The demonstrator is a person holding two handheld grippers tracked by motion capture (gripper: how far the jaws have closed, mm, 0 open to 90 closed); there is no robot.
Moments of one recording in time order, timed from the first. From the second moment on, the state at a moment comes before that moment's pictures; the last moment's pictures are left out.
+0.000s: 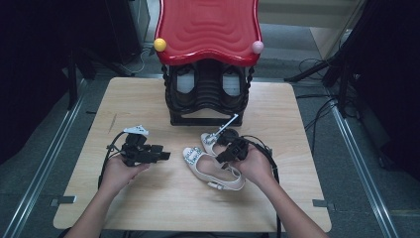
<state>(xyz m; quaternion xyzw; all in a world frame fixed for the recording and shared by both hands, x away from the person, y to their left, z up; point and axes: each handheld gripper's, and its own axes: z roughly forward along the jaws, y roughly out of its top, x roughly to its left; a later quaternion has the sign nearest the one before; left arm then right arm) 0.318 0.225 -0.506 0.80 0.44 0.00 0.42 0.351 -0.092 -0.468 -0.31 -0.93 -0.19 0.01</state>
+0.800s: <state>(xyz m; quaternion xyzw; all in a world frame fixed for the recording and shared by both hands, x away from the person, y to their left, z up) 0.322 0.238 -0.508 0.79 0.45 0.00 0.42 0.375 -0.075 -0.355 -0.13 -0.97 -0.22 0.02</state>
